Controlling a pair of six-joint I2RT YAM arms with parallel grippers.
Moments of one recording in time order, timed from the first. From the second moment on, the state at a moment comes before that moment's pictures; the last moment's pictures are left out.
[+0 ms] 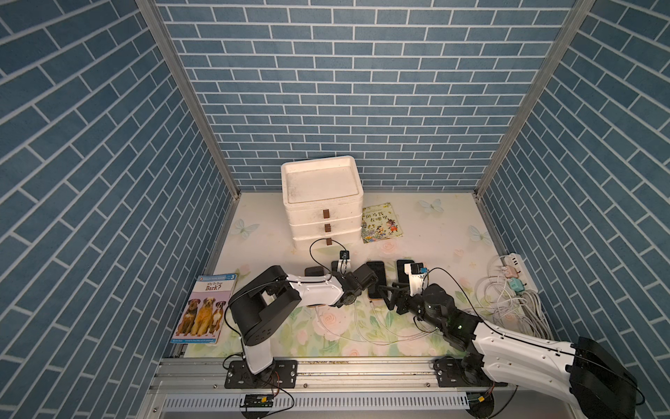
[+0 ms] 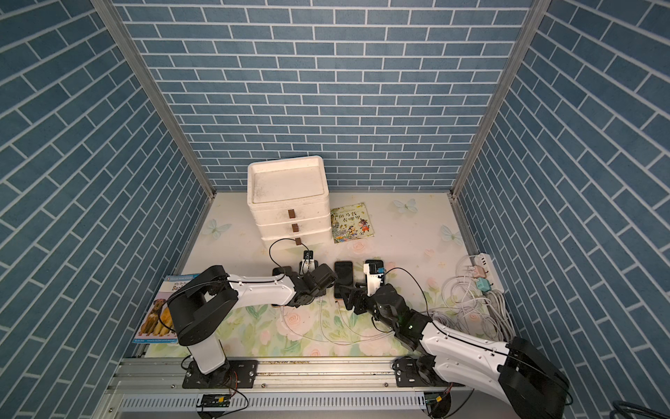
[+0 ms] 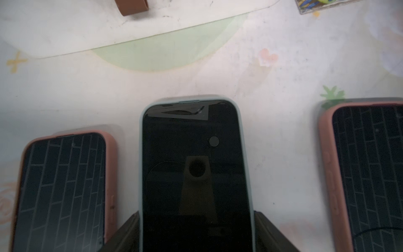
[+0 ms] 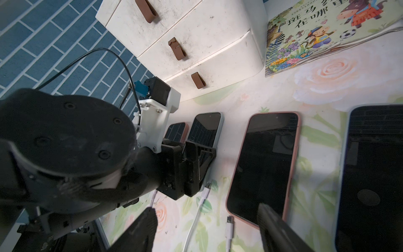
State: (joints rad) left arm -0.95 1.79 0.93 -0.31 -0.56 -0.86; right arm 0.94 0.94 0.22 0.37 0.06 0.71
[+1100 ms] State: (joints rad) left arm -0.81 1.45 0.77 -0.48 -0.49 -0.79; right arm 0.94 1.06 0.33 0.34 -0.01 0.70
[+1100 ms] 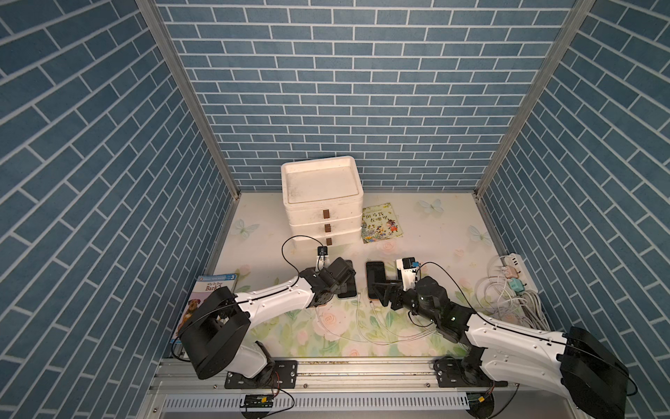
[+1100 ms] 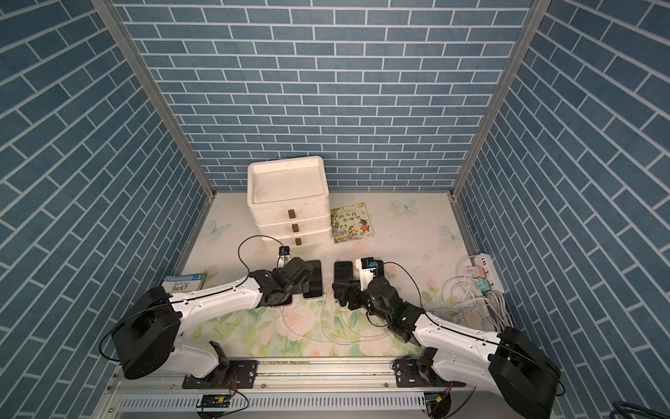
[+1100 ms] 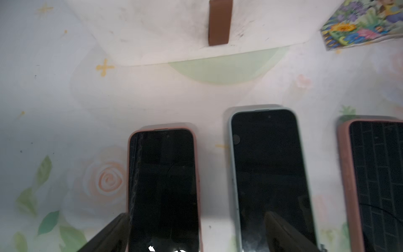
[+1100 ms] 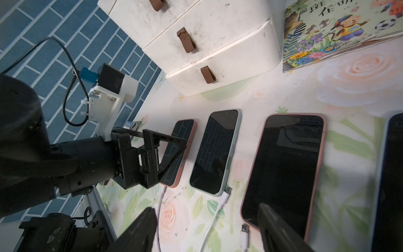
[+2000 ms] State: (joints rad) left arm -0.67 1.54 0.70 -0.35 -0.32 -0.71; right arm 1.04 1.20 0.38 0.35 0.03 0.68
